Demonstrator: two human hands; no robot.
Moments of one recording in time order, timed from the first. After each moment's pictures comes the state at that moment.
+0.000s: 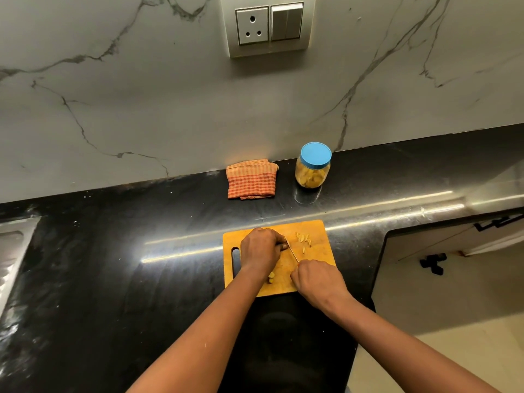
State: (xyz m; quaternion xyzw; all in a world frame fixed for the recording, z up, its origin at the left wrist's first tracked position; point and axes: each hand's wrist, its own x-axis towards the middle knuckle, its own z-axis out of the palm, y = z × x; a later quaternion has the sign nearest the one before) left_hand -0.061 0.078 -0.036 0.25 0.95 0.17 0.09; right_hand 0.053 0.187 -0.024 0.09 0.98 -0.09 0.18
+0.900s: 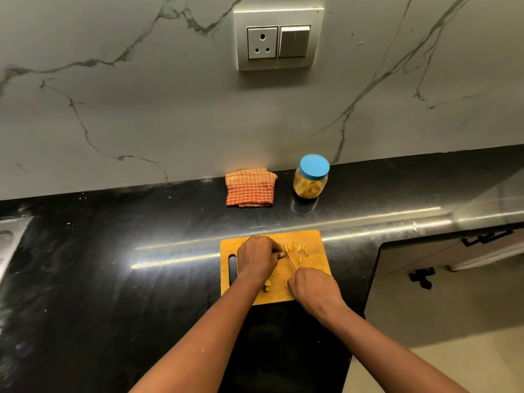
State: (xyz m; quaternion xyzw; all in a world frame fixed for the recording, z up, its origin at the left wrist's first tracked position) left_hand -0.062 0.077 -0.030 0.21 0.95 0.19 0.11; right_hand 0.049 0.183 -0.018 0.16 0.96 -0.12 0.19
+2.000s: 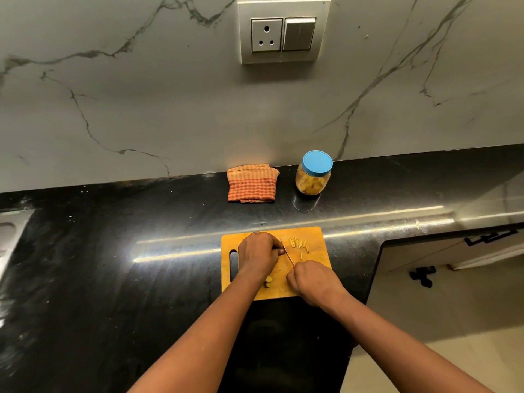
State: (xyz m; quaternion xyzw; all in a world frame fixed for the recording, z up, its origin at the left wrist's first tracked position) left_hand -0.063 0.077 -0.034 0.21 0.95 0.20 0.12; right_hand 0.038 0.193 -0.018 0.08 0.96 -0.13 0.23
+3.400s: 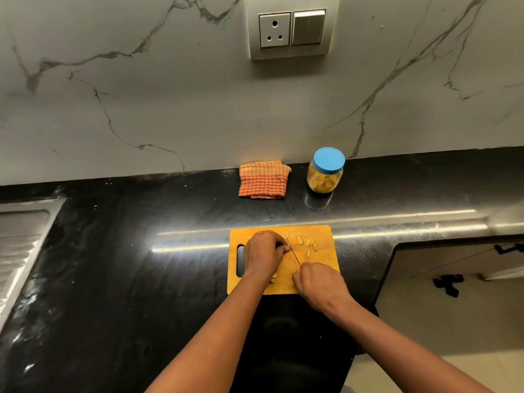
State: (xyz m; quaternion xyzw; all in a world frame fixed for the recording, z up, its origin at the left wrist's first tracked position) left_hand -0.050 0.076 -0.031 0.14 0.95 0.25 0.11; right_hand 0.050 0.187 0.002 0.06 0.97 -0.12 0.19
